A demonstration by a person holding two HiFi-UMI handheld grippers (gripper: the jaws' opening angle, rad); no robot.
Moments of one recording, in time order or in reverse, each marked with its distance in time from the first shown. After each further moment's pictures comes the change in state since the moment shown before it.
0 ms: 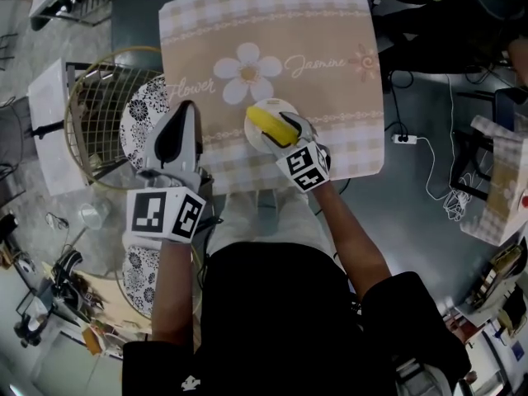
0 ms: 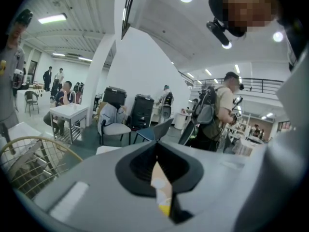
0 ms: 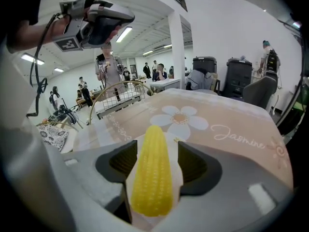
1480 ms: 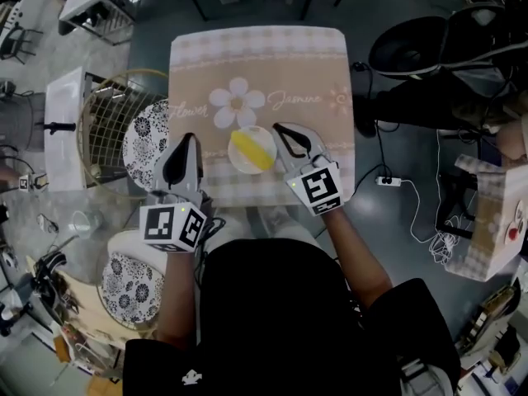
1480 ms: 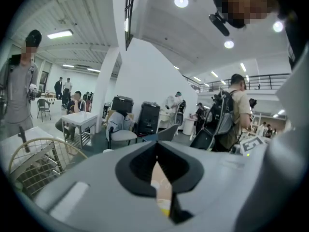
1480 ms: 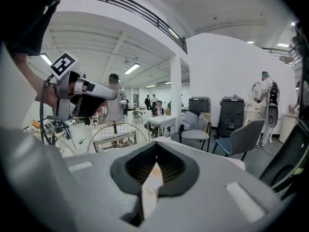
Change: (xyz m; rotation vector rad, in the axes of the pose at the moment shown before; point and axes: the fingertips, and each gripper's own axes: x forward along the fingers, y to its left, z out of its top) left arm -0.037 -0.057 0.004 0.015 -0.082 0.108; right arm -0.152 -0.058 0.137 -0.084 -0.426 -0.058
